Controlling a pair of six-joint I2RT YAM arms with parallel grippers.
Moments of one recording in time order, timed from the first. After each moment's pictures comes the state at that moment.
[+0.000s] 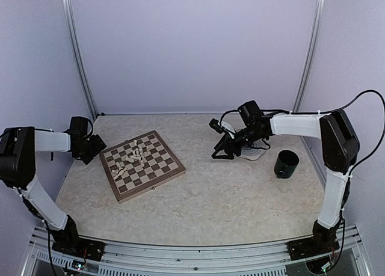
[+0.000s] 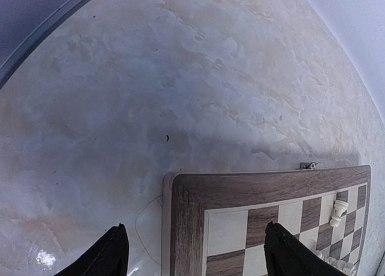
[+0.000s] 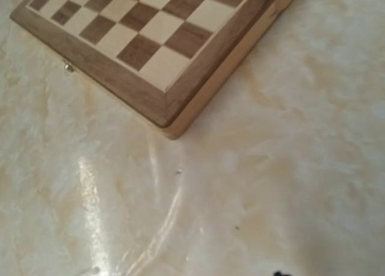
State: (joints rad) left arm 0.04 1.59 0.85 -0.12 -0.03 -0.68; right arm 0.49 1.92 1.39 -0.39 -0.72 -0.46
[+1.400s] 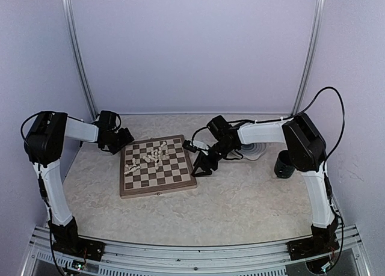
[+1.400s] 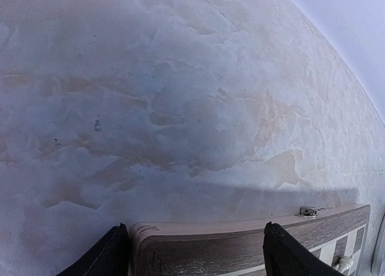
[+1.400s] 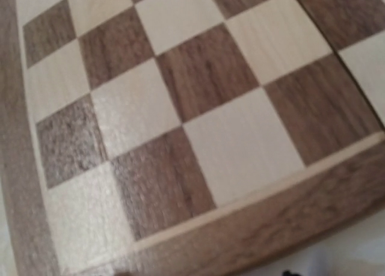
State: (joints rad) left arm -0.15 1.99 1.17 0.00 0.07 -0.68; right arm 0.68 2.27 1.67 -0.47 -0.64 -0.51
